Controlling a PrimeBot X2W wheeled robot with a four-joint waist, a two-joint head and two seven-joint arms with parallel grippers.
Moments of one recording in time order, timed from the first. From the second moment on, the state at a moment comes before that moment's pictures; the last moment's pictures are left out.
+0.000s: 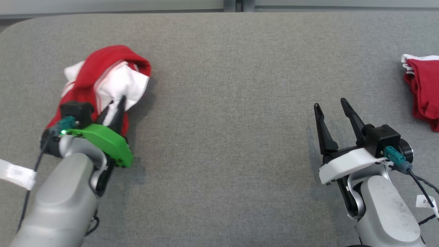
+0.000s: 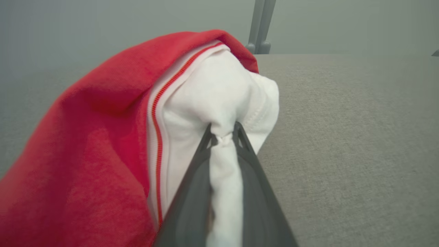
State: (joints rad) left arm -0.74 0.35 -0.68 0.85 -0.77 -0.13 -0.26; right arm -0.33 -0.09 0.08 0.33 0.13 0.13 -0.26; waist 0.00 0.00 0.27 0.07
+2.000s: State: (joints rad) left arm 0.07 0.06 0.07 0.27 -0.15 -0.12 -0.26; right arm -0.11 -0.05 0.08 0.37 0.15 0.13 -0.26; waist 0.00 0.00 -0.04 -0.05
